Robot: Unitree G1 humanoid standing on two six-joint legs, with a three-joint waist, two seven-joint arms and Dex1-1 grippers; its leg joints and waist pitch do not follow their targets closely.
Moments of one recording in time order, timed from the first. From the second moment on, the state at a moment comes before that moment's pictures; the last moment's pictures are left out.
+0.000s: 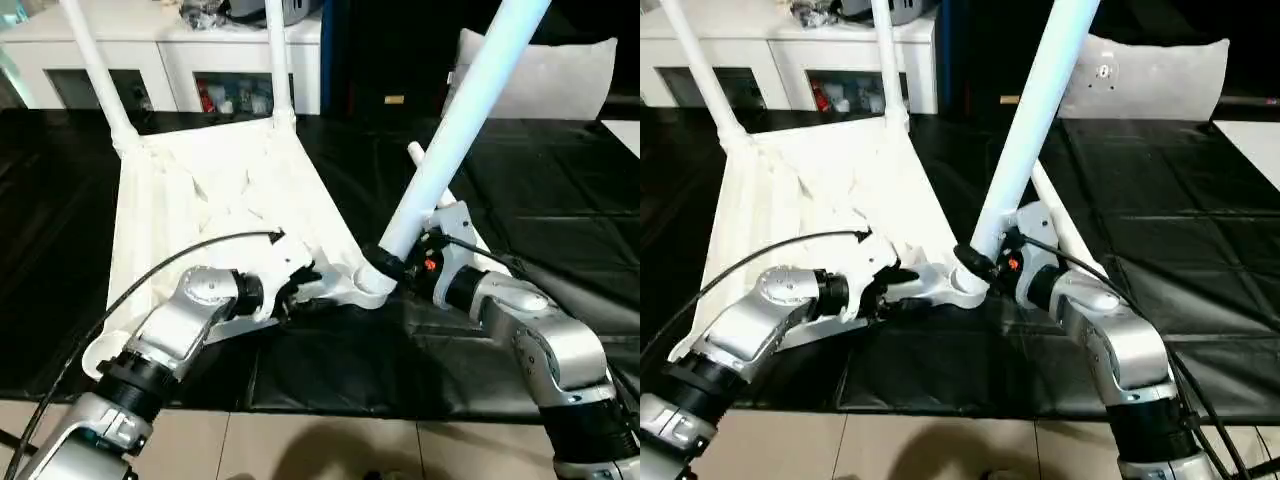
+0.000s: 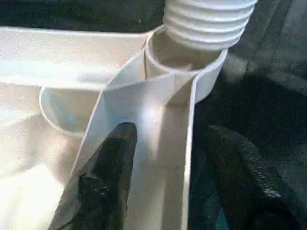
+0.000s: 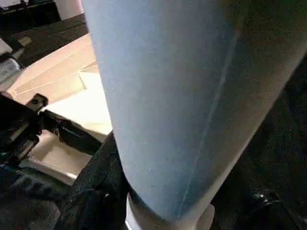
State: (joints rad) left arm -0.51 0.40 -0.38 0.33 -0.14 0.32 -0.84; right arm -0.34 -0.32 0.09 -0.06 0.34 0.60 0.55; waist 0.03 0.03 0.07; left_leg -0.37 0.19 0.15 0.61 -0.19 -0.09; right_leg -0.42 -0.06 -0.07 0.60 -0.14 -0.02
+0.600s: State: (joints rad) left arm -0.53 0.37 -0.38 0.40 -0.08 0.28 -0.87; right arm -0.32 -0.33 0.09 -0.06 0.32 0.59 0.55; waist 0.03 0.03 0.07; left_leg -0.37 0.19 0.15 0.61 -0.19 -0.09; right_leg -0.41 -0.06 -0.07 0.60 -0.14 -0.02
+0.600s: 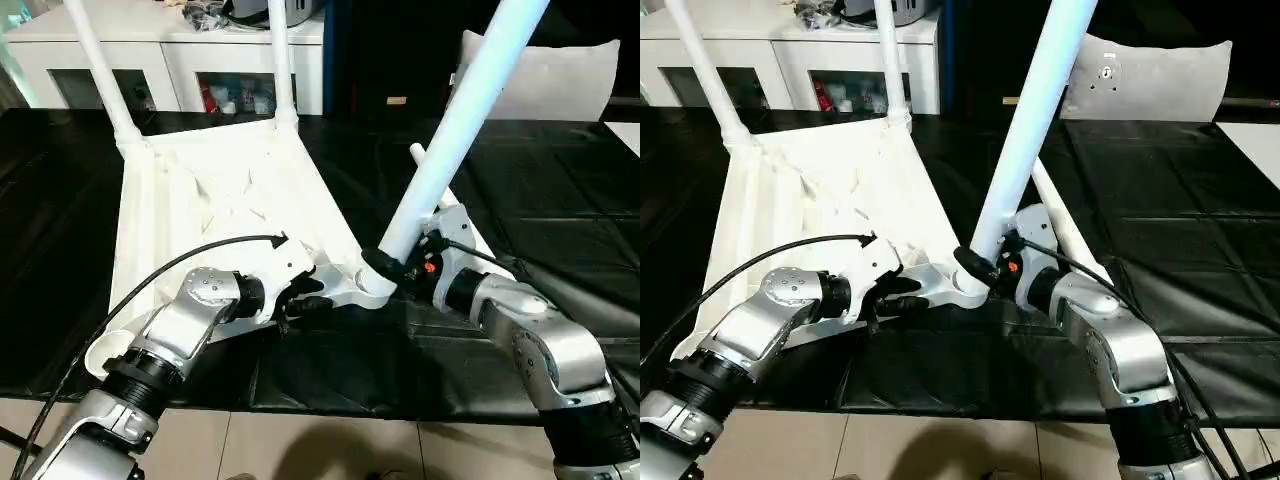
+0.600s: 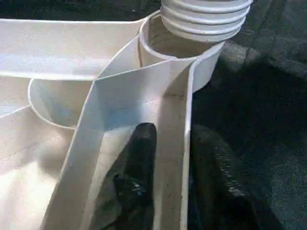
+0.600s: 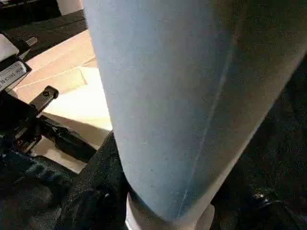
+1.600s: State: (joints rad) left arm -0.54 0.44 -0.44 0.41 0.00 0.09 -1.05; right arm -0.40 -0.39 0.17 -0.03 0.31 0.63 0.70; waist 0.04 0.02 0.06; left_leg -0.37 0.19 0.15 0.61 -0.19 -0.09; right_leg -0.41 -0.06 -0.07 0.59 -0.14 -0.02
